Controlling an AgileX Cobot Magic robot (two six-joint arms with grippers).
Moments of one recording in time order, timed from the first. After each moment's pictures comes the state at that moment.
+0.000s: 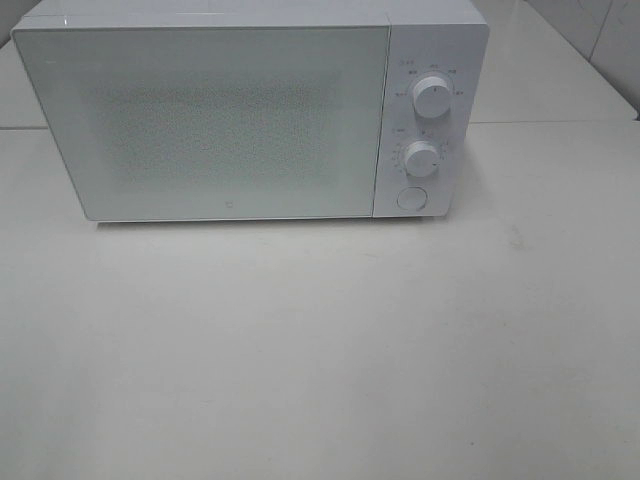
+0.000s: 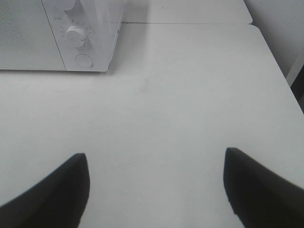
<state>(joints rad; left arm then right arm) 0.06 -0.01 -0.52 -0.12 1.08 0.03 0.12 0.00 -0.50 -0.09 0.99 0.07</state>
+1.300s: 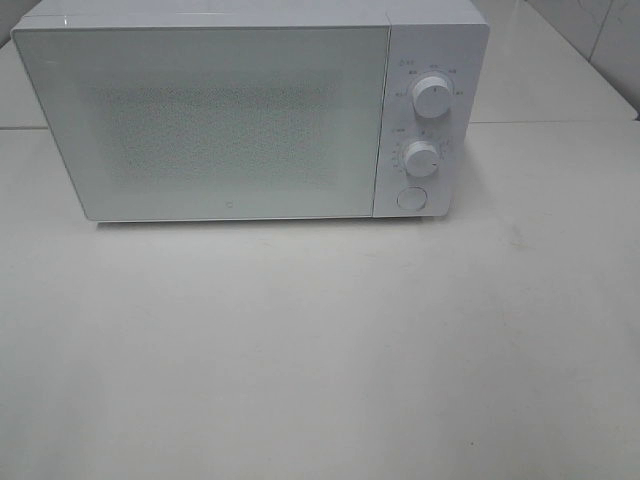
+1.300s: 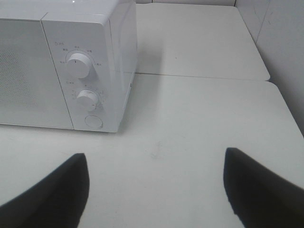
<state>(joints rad) 0.06 -0.01 -0.52 -0.12 1.08 0.03 0.12 0.42 -0.51 -0.09 0.47 0.05</state>
